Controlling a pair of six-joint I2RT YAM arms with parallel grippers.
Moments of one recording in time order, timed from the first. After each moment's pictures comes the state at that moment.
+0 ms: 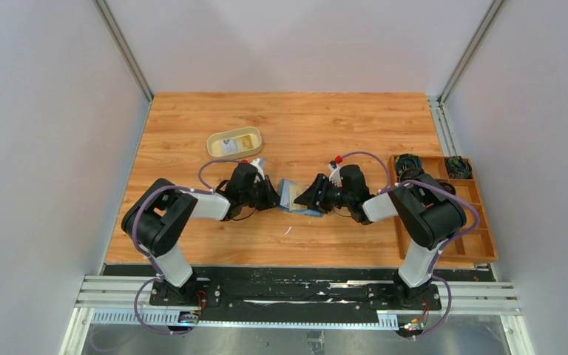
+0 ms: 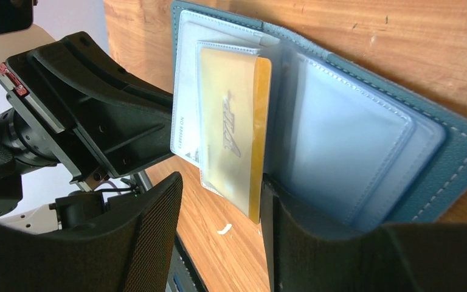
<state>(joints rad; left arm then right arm) -0.55 1.69 0.62 0.40 0.29 -0.77 0.49 1.76 0.57 0.67 -0.57 0.92</state>
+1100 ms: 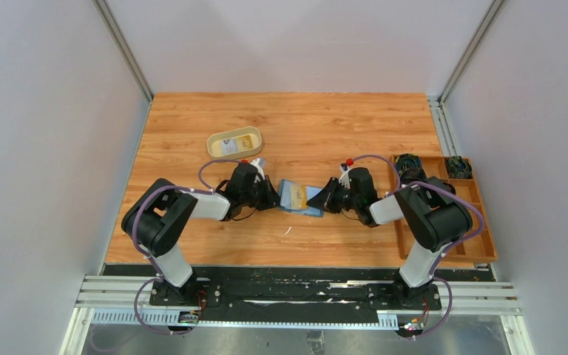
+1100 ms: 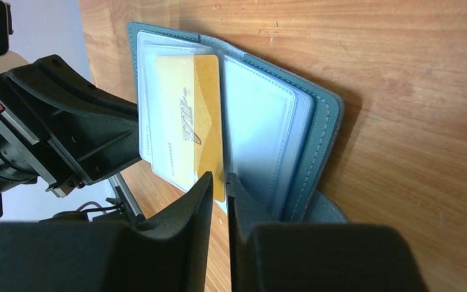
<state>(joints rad) -0.55 1.69 0.62 0.40 0.29 -0.77 0.43 1.73 0.50 0.66 -0.52 0.90</state>
